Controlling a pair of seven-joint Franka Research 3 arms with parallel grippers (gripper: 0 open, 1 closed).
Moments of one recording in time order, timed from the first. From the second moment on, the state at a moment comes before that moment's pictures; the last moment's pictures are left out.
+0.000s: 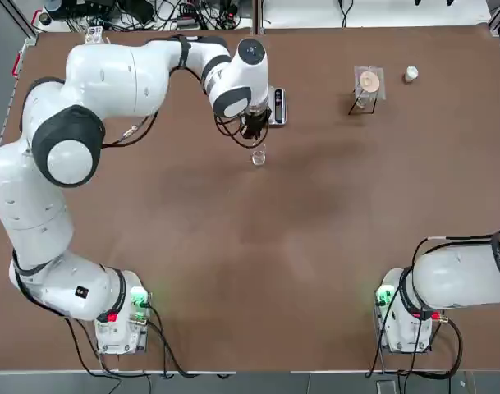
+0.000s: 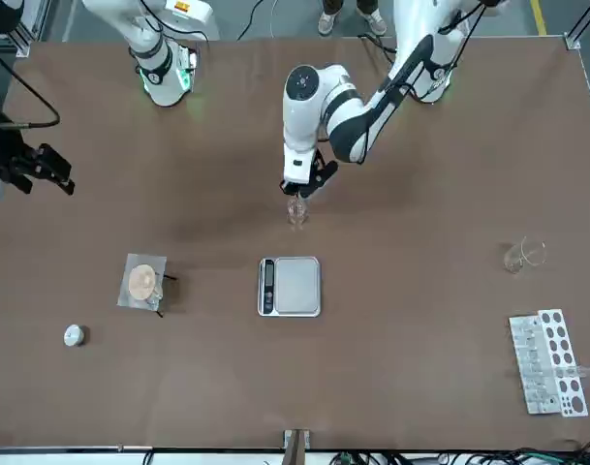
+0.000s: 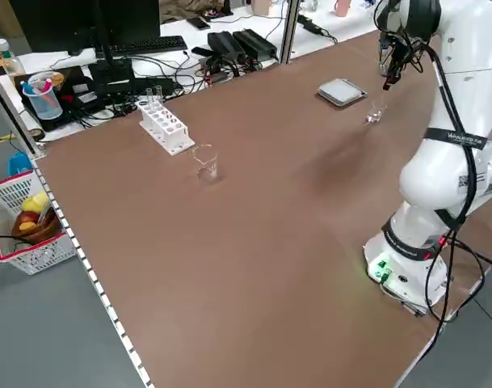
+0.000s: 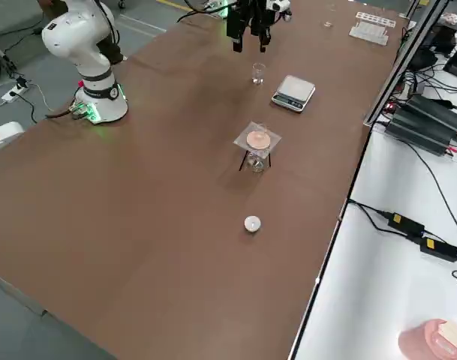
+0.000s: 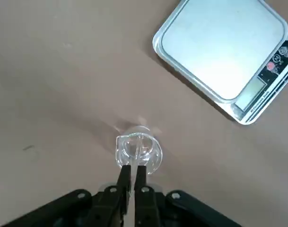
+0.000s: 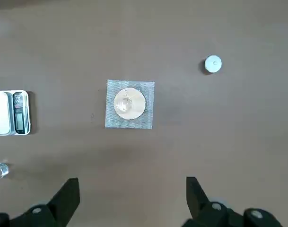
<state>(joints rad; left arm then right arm) -0.33 0.54 -0.65 -1.76 0.44 2.24 -1.81 0.05 0.00 -0.02 -1.56 0.02 1.63 0.07</state>
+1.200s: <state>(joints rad) -0.35 0.56 -0.65 -1.73 0.44 2.22 -1.82 0.05 0.00 -0.02 -1.56 0.02 1.63 0.07</state>
